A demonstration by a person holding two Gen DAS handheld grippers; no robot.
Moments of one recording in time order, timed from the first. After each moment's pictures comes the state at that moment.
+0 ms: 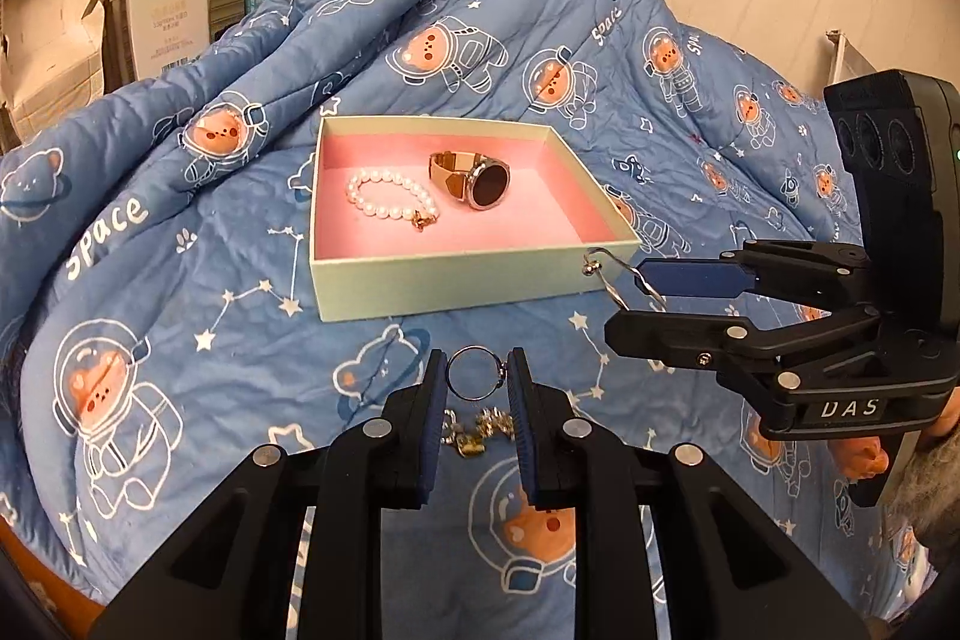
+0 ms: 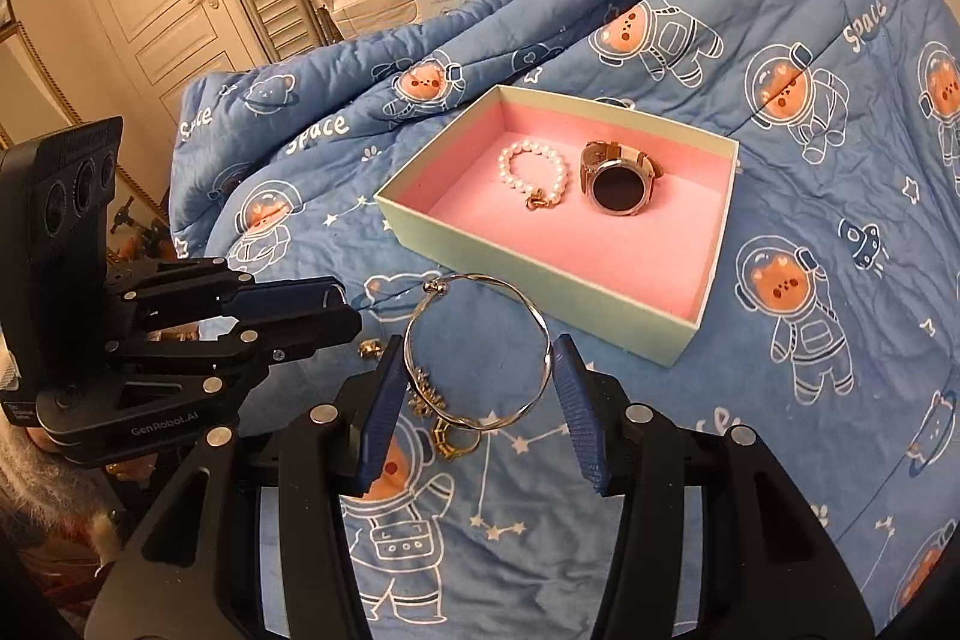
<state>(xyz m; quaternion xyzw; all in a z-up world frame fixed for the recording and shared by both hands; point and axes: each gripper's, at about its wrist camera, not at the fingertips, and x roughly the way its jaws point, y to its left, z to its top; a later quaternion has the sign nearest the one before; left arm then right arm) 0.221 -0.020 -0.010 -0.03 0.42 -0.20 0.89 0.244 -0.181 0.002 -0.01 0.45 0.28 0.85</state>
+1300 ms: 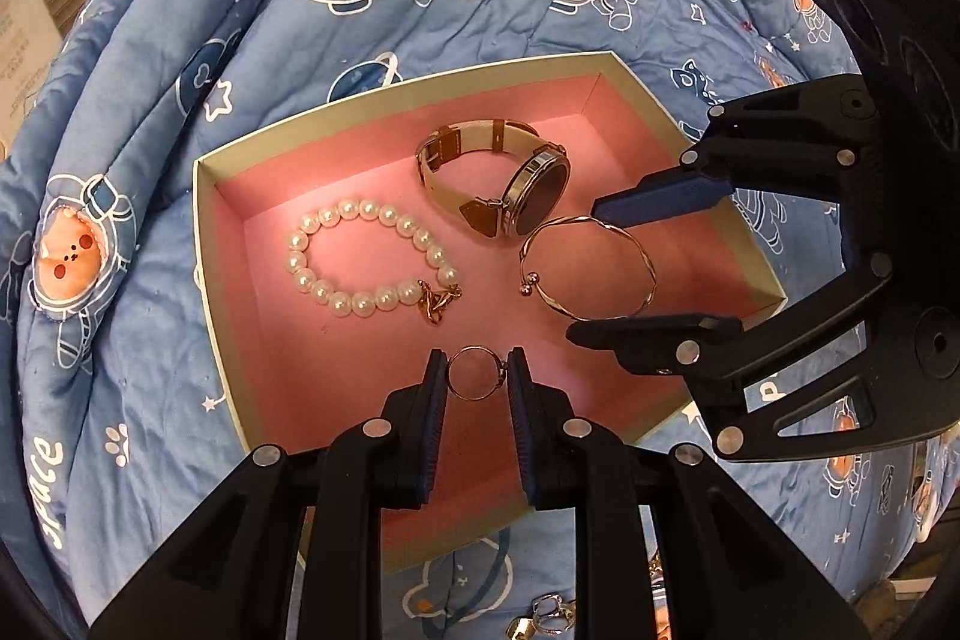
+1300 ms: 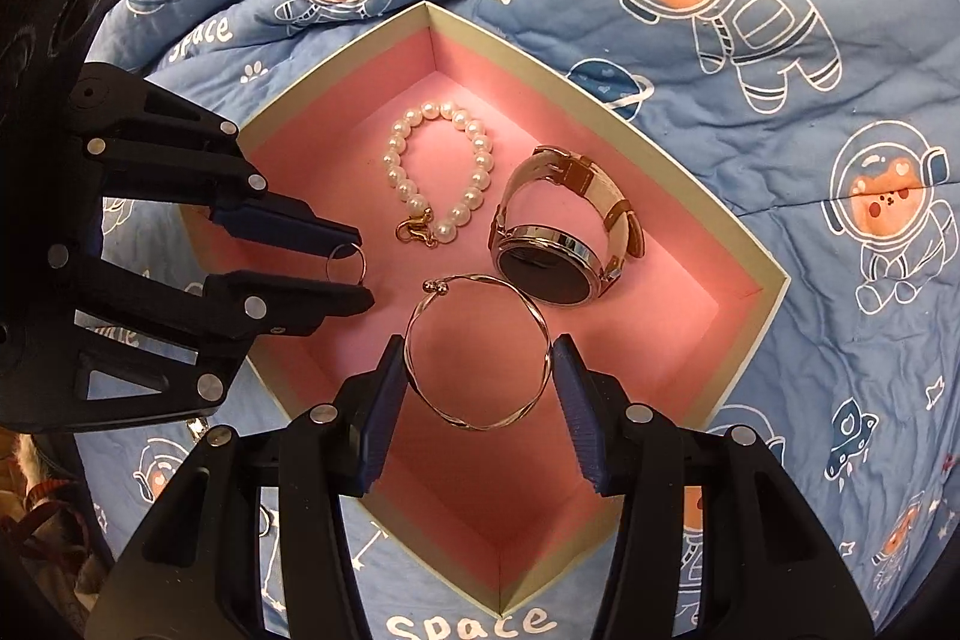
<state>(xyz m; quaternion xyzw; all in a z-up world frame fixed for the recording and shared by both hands) 0.364 -0.065 -0.047 0.10 0.55 -0.25 0.79 0.380 -0.149 -0.053 -0.18 0.55 0.30 0.76</state>
